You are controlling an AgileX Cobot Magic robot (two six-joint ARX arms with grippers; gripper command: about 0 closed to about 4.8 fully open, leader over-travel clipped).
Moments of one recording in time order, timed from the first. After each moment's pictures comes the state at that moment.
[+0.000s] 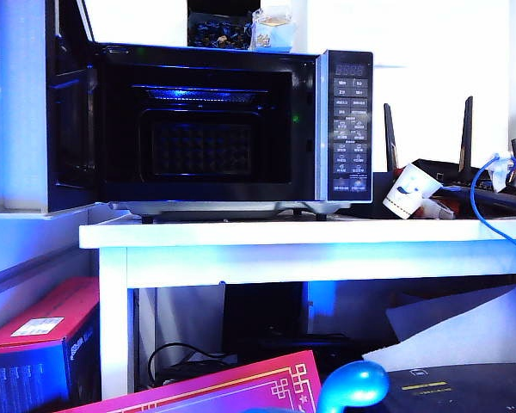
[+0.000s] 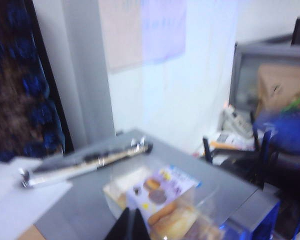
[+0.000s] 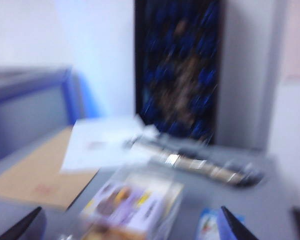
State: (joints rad) left arm -0.38 2.02 2.46 -0.34 0.22 0.08; right arm 0.32 2.02 2.33 -0.19 -0.18 0.05
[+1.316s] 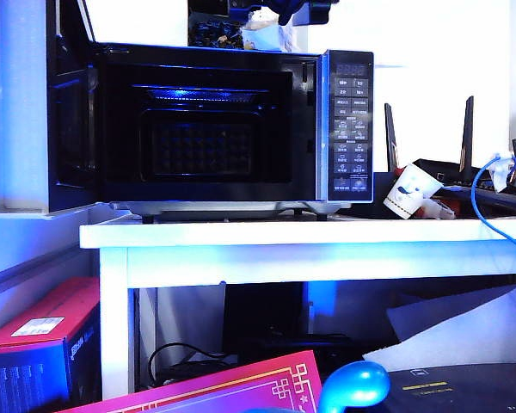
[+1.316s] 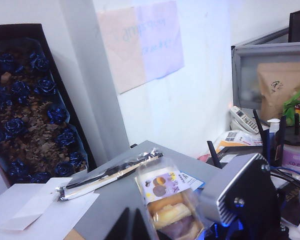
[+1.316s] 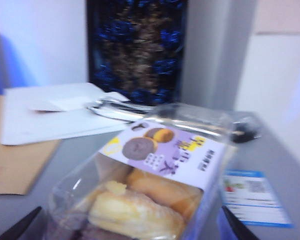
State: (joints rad) left arm -0.38 1.89 2.46 -0.47 0.22 0.21; right arm 0.52 2.20 2.33 -0.04 0.35 -0.07
